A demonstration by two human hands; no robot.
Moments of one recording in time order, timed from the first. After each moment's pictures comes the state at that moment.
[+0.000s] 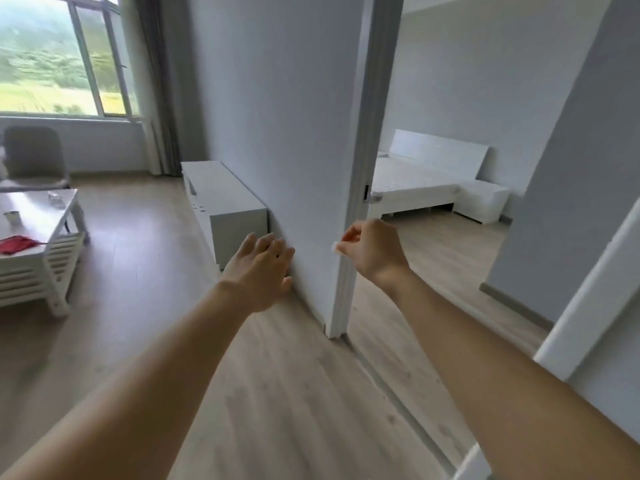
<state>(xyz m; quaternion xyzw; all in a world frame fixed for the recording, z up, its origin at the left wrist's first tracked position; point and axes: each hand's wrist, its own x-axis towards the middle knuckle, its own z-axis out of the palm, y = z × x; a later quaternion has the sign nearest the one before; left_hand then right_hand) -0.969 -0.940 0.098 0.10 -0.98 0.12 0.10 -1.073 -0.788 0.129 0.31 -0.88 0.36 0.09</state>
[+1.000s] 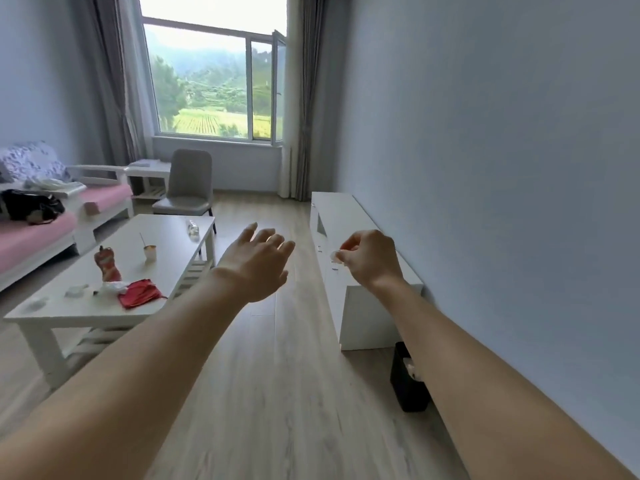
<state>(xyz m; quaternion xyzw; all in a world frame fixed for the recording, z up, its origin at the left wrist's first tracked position) -1.205 -1.758 0.128 0.29 -0.93 0.21 0.04 -1.360 -1.656 0.133 0.46 -0.80 0.39 0.00</state>
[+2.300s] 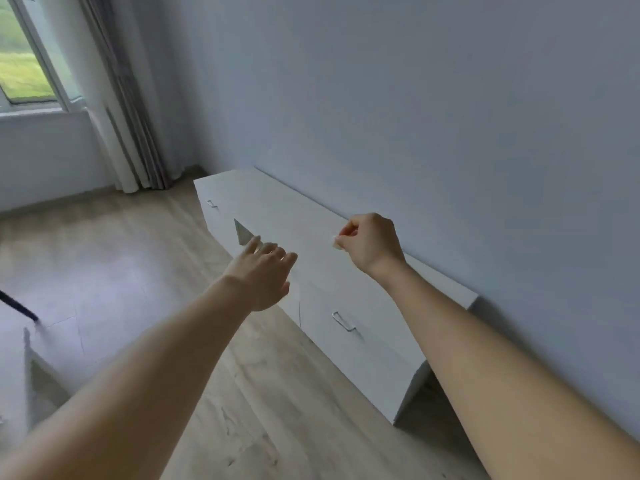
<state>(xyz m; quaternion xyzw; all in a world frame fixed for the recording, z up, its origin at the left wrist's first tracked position) -1.699 -2.644 0.037 -0.03 -0.98 0.18 -0.01 -1.775 -2.478 0.063 0.17 -0.90 0.39 0.05</state>
